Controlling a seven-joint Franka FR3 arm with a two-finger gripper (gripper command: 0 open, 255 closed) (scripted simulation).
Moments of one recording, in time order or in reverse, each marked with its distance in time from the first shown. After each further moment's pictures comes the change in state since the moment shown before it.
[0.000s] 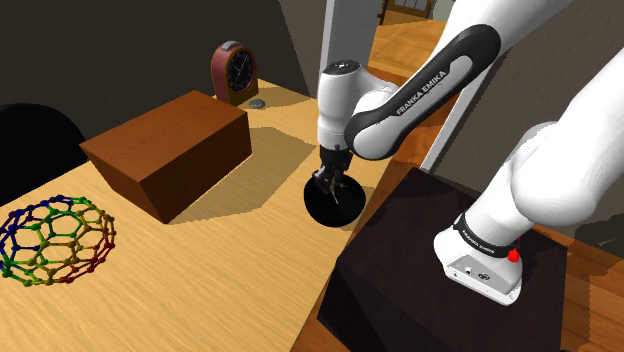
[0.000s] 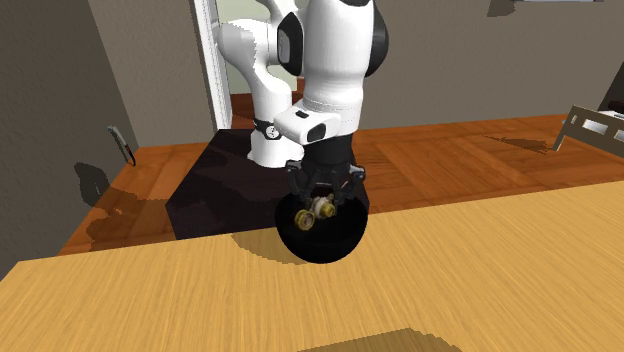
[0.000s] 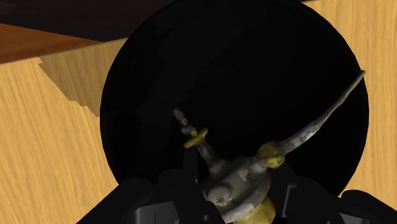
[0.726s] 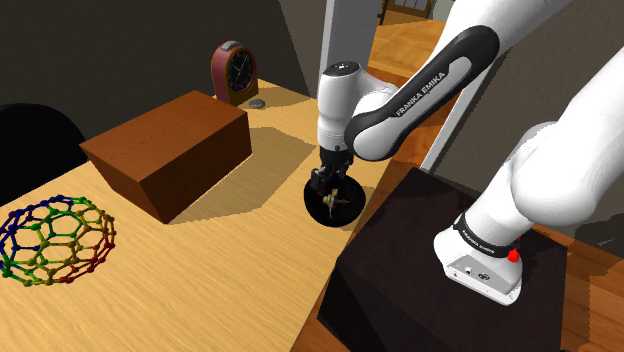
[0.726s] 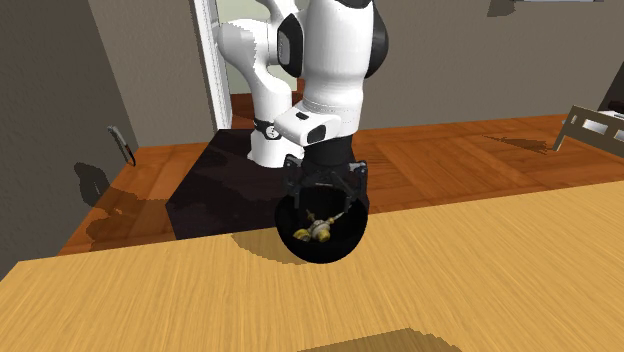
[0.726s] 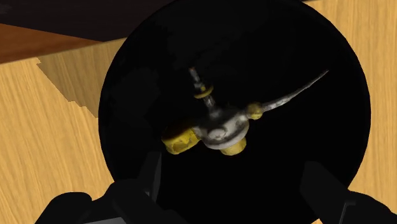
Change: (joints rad) arm 0.000 0.005 0.000 -0.002 -0.003 0.007 0.002
